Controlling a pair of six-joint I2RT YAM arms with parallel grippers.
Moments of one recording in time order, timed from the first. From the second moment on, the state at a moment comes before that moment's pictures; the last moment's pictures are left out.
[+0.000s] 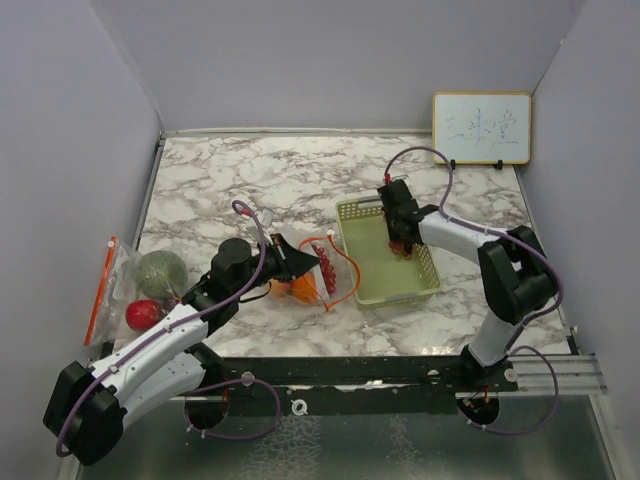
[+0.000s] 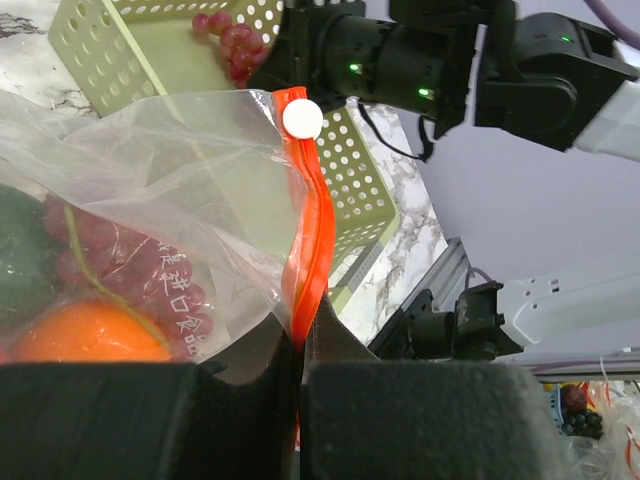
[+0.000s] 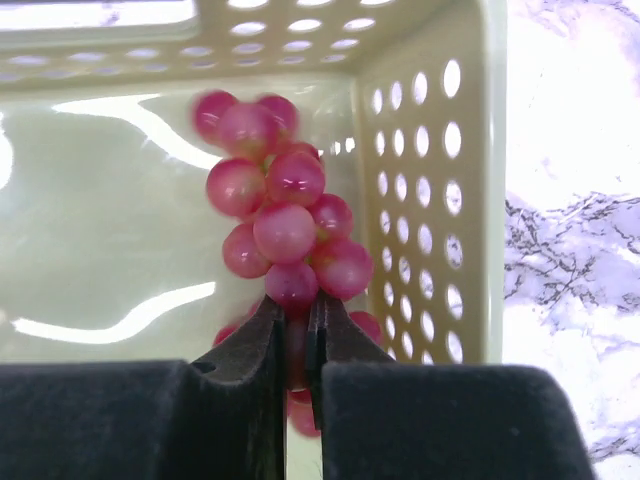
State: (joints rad) left arm -0.63 0.86 0.45 0.20 0.27 -0.84; right arm 0.50 1.79 1.09 -0.30 0.44 0.21
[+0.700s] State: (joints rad) left arm -0.63 0.85 0.45 0.19 0.23 -0.91; right arm 0.55 0.98 0.74 0.10 -0.61 0.29
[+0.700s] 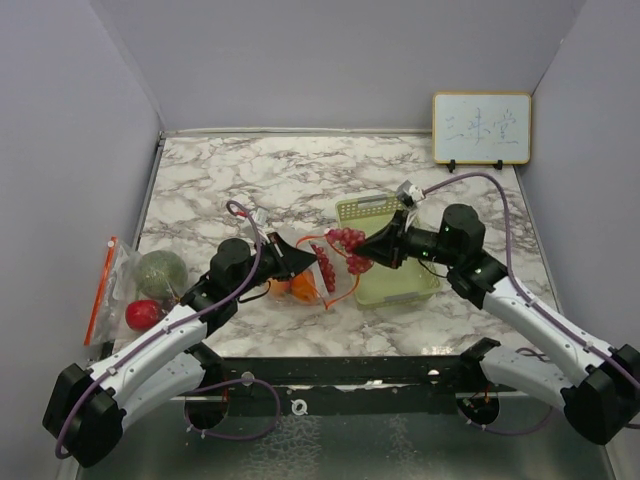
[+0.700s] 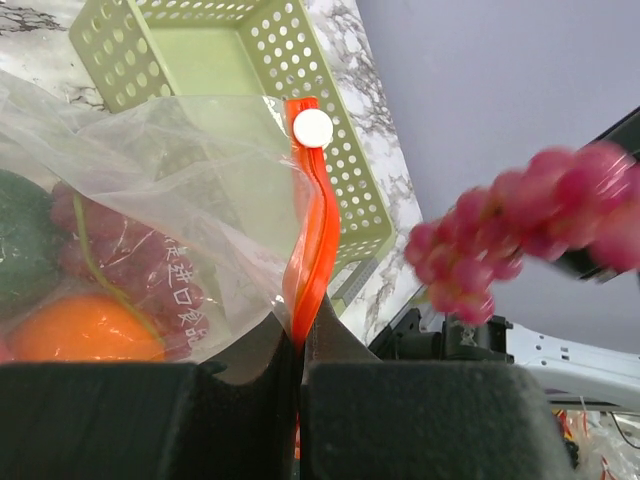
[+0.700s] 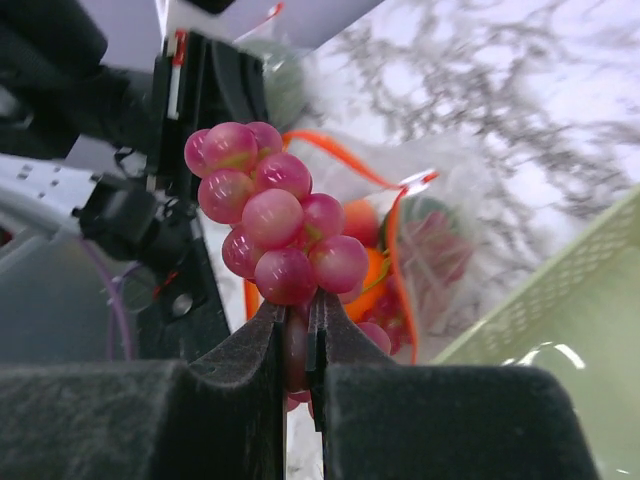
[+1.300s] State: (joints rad) left arm -0.62 0.84 0.45 0.19 0.21 -0.95; right arm 0.76 1.35 0.64 0.40 -0.42 0.44
